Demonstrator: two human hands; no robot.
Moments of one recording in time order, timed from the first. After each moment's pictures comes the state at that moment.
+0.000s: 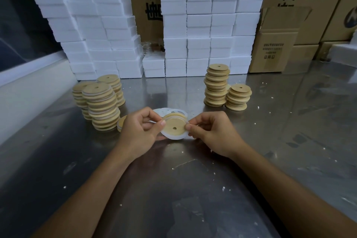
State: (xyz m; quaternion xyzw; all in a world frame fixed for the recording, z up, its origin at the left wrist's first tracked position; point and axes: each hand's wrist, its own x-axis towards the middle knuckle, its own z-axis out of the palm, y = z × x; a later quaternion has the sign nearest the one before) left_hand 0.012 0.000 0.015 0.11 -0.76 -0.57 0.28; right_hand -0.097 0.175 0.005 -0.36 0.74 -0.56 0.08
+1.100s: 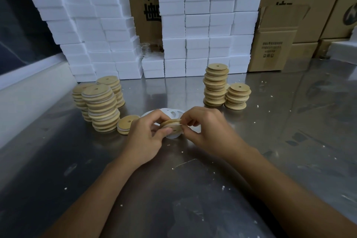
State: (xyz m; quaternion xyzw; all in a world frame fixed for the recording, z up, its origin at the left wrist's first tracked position) left_hand 0.009 0.003 0.008 0.02 -0.87 -0.39 0.30; right_hand -0.082 0.174 0.025 -0.51 0.78 -0.35 -0.13
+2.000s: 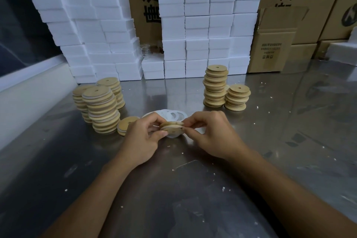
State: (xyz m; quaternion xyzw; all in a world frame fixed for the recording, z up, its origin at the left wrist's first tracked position) left_hand 0.009 -0.007 0.005 0.04 -0.86 -0.42 0.28; right_hand -0.084 0.176 0.021 -0.45 0.78 -0.42 -0.06
